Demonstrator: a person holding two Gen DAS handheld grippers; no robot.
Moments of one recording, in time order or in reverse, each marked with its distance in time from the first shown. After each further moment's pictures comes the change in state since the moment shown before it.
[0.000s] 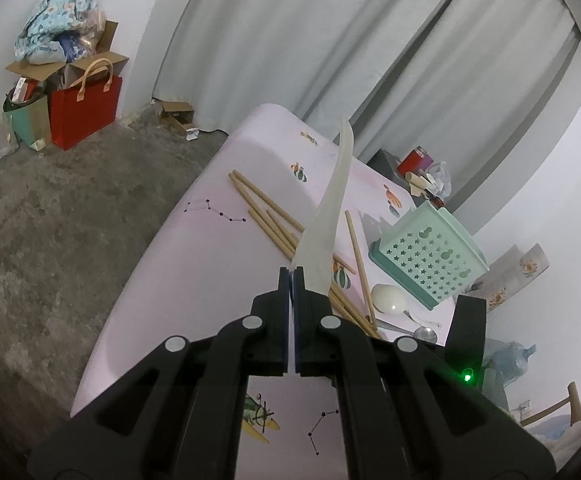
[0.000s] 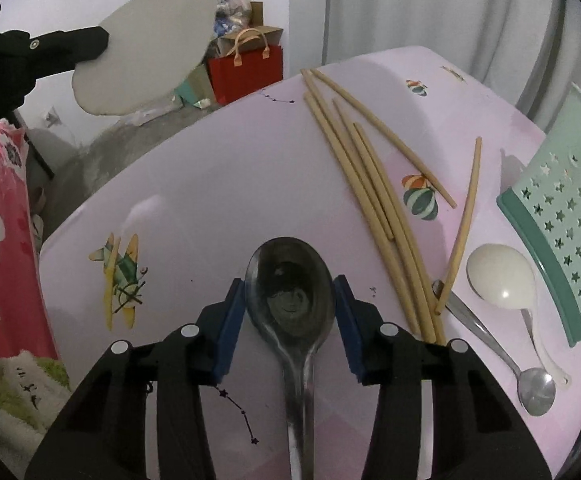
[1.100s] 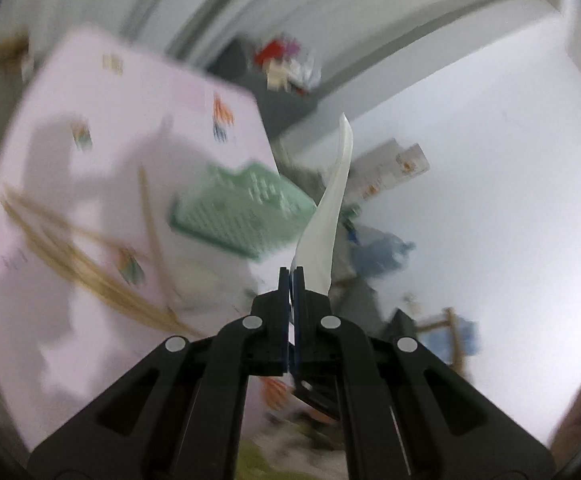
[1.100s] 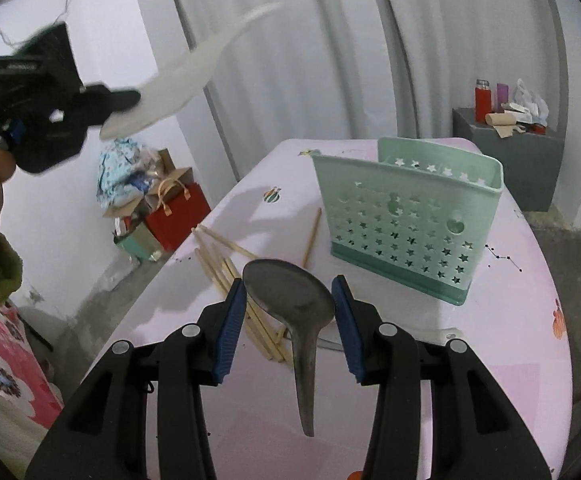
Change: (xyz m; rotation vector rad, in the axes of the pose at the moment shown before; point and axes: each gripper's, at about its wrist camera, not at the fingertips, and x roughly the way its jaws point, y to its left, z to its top) left arm 0.090 -0.151 0.119 0.054 0.580 -0.506; right arm -0.140 -0.101 -0.042 0.459 -0.413 -0.089
